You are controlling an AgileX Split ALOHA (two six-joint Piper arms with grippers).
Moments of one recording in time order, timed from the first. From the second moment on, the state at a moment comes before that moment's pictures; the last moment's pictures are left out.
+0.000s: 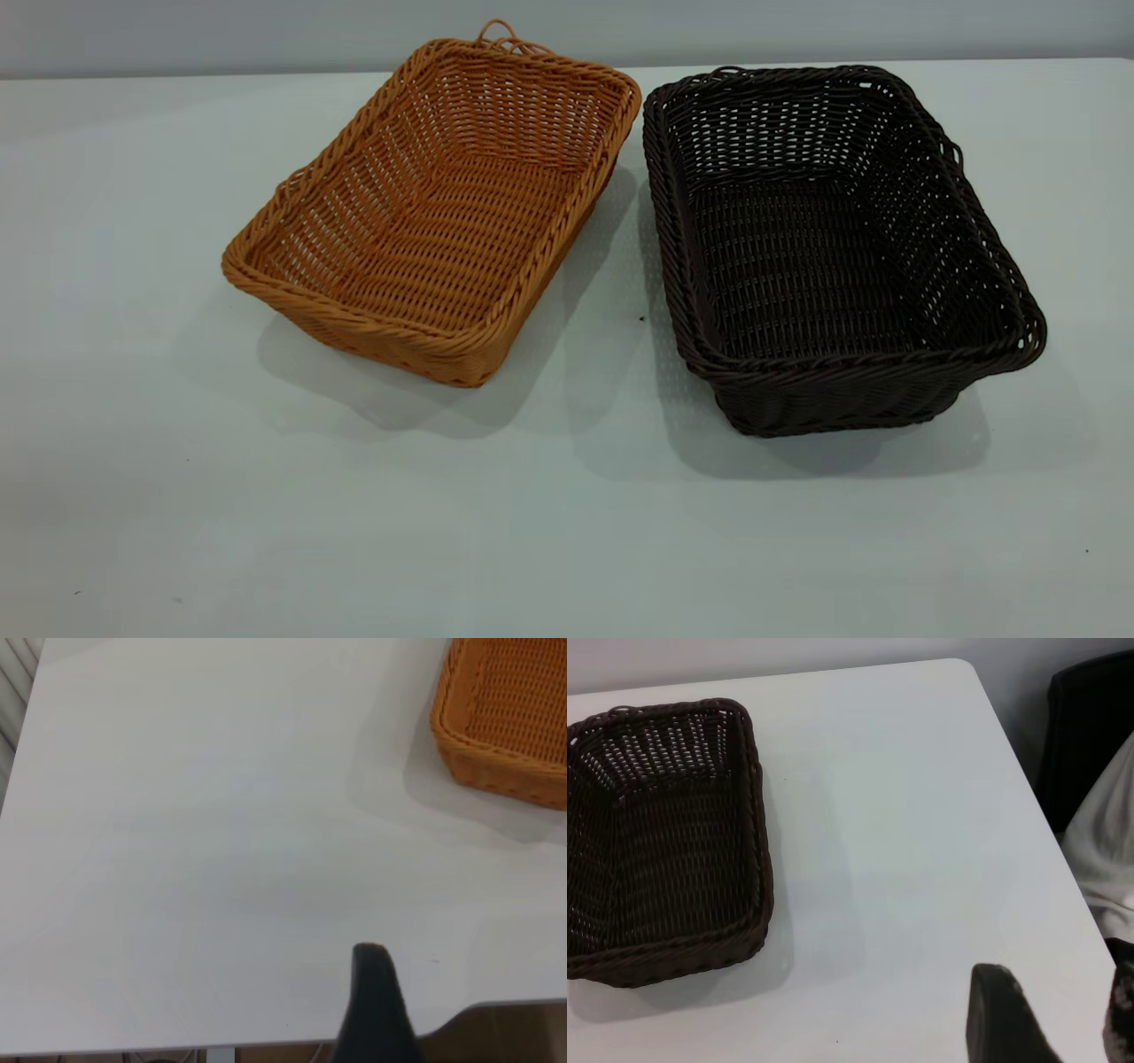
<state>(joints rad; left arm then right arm) 0.00 -0.02 -0.49 -0.01 1.11 0.04 -0.11 -0.02 -0.47 0.00 1.12 -0.01</state>
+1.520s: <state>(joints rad) 0.00 0.57 -0.65 -0.02 0.77 -0.01 -0.11 -0.02 -0.47 -0.02 1.12 0.00</state>
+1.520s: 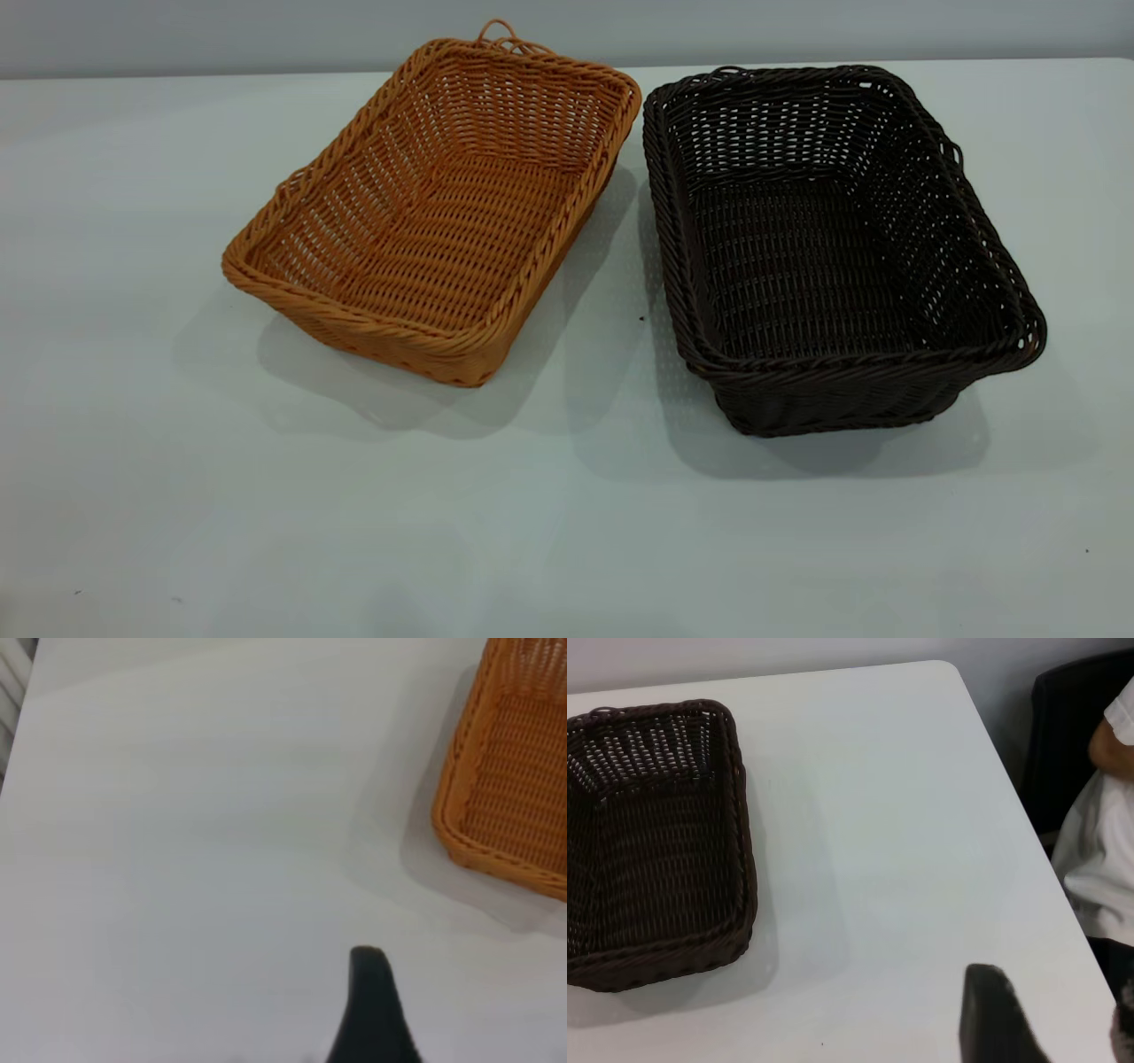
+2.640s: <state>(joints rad) -0.15 1.95 -1.29 -0.35 0.41 0.50 -0.11 0.17 -0.54 0.00 1.09 0.19</state>
